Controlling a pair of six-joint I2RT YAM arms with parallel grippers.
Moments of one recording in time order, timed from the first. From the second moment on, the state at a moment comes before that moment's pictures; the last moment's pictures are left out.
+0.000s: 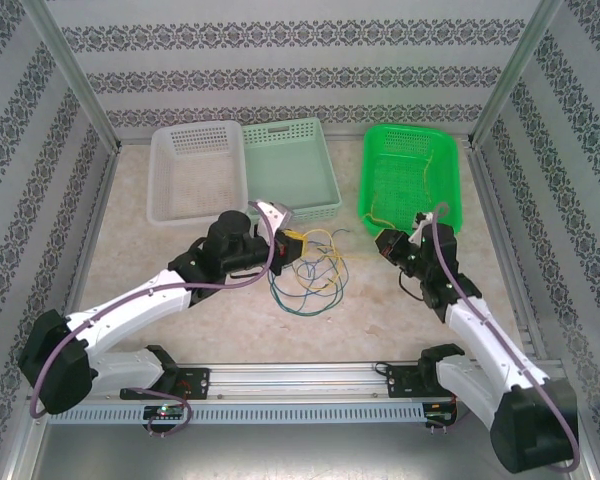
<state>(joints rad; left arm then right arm) -0.72 1.20 0.80 0.10 0.28 -0.30 0.18 0.86 0.43 0.00 -0.30 0.94</state>
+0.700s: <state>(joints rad) -0.61 1.11 0.83 0.02 -0.06 -0.52 0.34 0.70 0.67 -0.15 -0.18 0.51</state>
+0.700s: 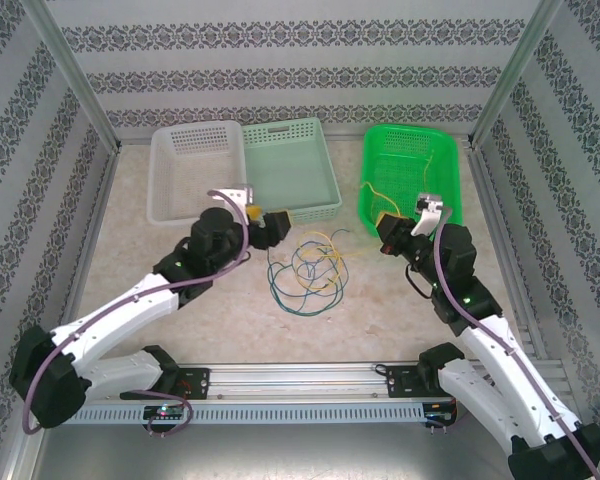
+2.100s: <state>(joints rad) -0.53 1.63 1.13 0.48 0.76 -1.20 0.55 0.96 0.86 -0.23 -0.03 0.12</state>
